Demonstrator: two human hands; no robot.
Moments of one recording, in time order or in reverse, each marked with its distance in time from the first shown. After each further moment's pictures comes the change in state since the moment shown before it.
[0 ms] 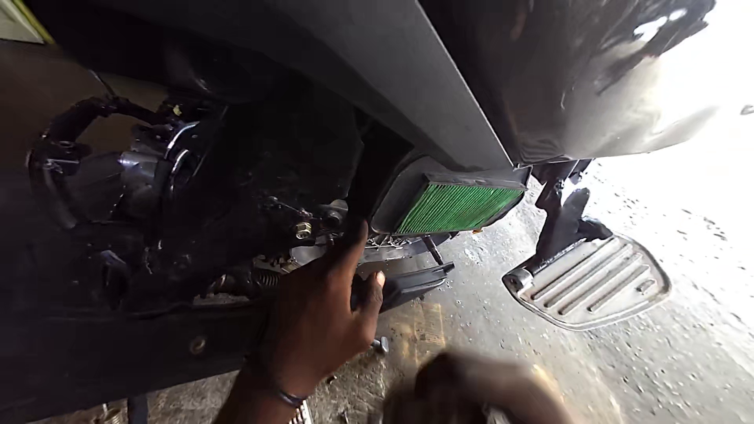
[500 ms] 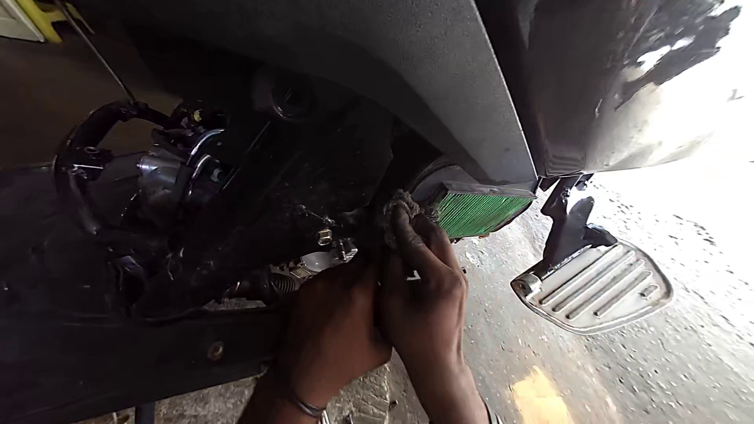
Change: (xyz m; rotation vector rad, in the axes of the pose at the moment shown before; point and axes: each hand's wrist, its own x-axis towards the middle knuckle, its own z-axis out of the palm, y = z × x) left_hand -0.006 -0.004 -0.001 0.093 0.018 0.121; right_hand 0.123 0.032 0.056 -0.662 0.856 -0.040
